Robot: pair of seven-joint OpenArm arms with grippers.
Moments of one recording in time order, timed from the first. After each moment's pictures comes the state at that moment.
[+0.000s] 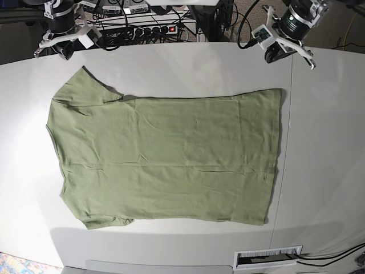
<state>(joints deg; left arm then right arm) 48.1 -33.9 7.6 127.0 22.3 -13.4 22.3 -60.7 37.4 4.3 126.3 -36.8 1.7 -37.5</state>
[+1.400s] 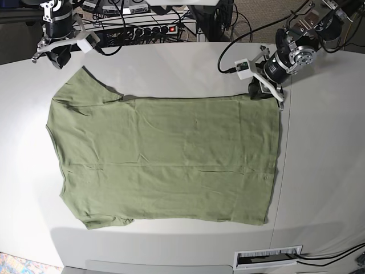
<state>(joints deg) 12.7 -39.9 34.9 102.4 28.7 -13.1 19.3 -58.6 37.1 4.4 126.3 -41.2 1.7 -38.8</state>
